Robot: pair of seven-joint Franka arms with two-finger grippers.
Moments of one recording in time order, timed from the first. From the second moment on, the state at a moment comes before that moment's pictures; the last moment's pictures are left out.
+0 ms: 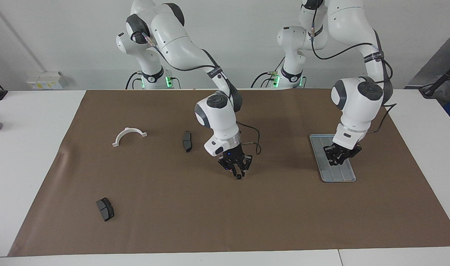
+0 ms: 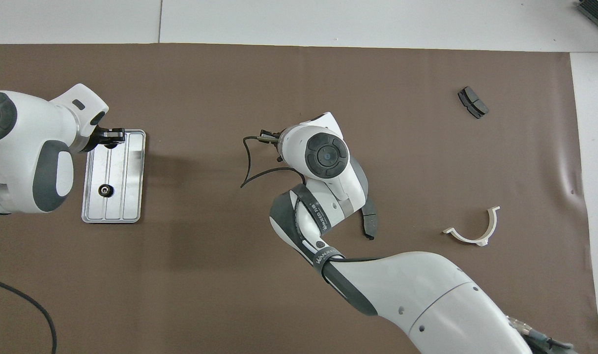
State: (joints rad) left arm -0.17 0.24 0.15 -1.97 0.03 2.41 -0.05; right arm 0.55 0.65 0.01 -1.55 0.01 2.62 0.79
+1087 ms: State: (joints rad) left arm -0.15 0.30 0.13 -2.01 0.03 2.57 -0.04; right arm 0.21 0.29 -0.11 -1.58 -0.07 2.03 0.33
